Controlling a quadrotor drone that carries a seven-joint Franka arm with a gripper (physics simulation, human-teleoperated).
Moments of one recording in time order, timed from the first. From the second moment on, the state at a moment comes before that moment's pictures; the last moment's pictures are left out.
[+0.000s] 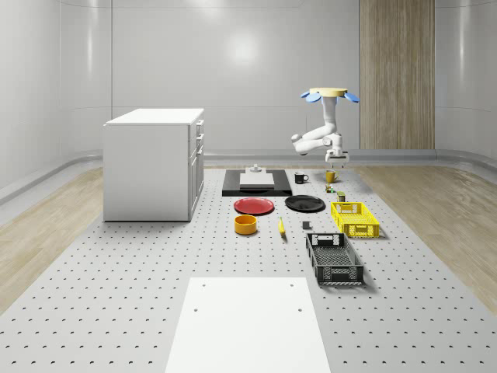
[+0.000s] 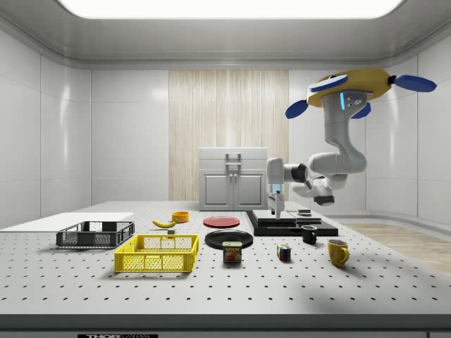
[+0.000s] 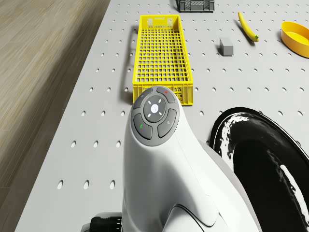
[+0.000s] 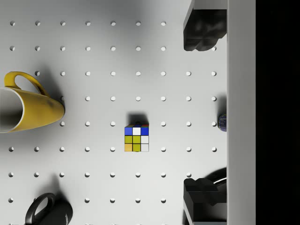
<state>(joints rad) -1.06 -1.12 1.28 -2.89 -1.96 1.20 1.59</state>
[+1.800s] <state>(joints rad) -1.11 -1.28 1.33 -2.88 -1.88 1.36 1.64</state>
